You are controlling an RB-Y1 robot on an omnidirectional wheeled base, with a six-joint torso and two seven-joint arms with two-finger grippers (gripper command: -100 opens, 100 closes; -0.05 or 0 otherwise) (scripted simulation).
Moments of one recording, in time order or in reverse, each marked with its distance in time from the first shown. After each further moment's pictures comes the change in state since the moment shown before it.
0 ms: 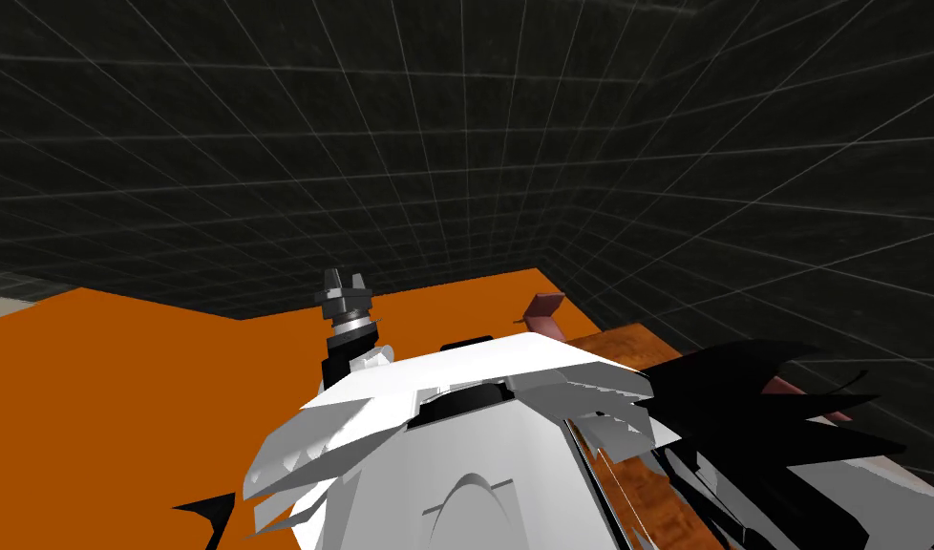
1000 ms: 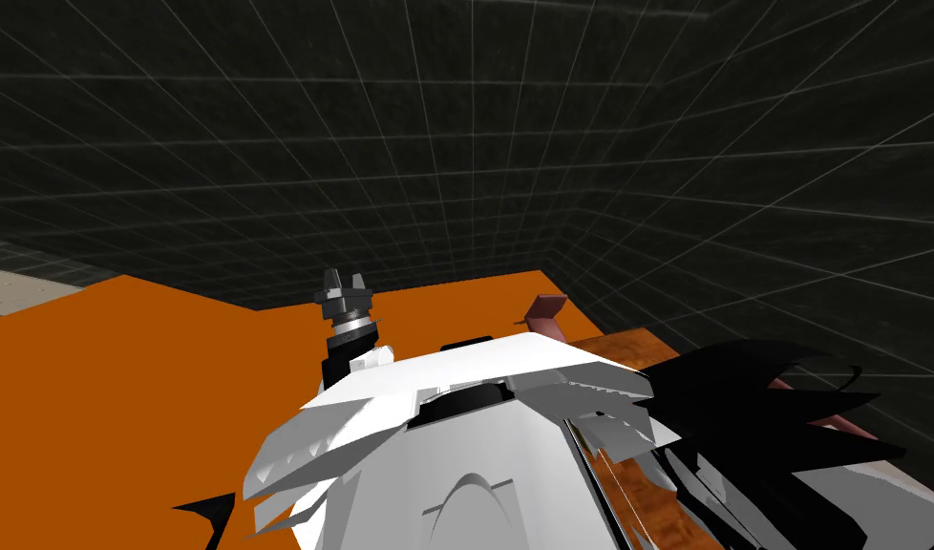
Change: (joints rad) left arm 0.000 0.000 0.000 0.000 0.000 0.000 0.000; right arm 0.033 0.021 0.007 -0.018 -0.045 0.028 -0.007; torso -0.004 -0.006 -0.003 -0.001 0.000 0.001
